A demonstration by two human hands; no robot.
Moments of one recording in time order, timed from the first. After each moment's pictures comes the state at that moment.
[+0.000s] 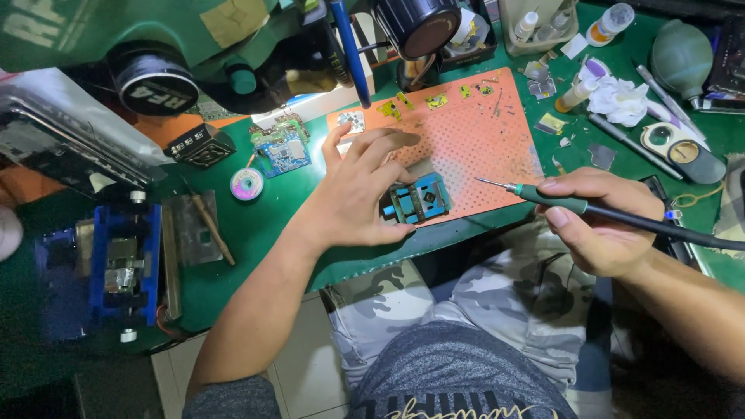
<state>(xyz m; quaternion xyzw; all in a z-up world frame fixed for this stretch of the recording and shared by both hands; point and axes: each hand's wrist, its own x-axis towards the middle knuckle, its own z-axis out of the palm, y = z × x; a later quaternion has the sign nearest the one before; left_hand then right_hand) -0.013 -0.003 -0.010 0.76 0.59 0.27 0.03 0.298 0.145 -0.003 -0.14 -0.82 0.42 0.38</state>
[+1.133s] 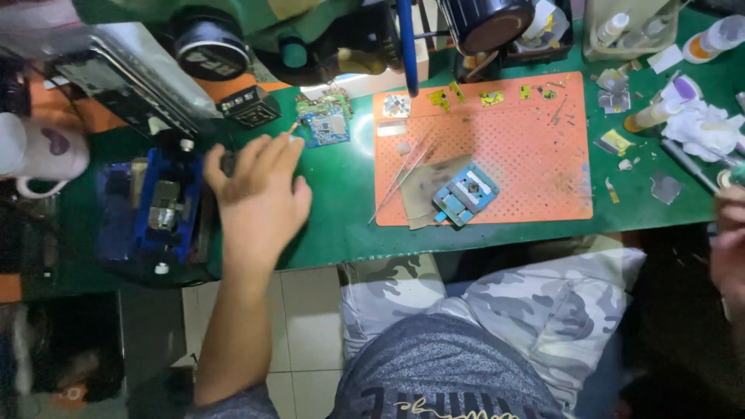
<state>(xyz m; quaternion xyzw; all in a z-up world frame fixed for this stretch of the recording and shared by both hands) -0.038 -0.103 0.027 0.49 0.85 0.05 -0.15 0.471 0.338 -0.209 -0.34 -0.51 0.73 0.29</state>
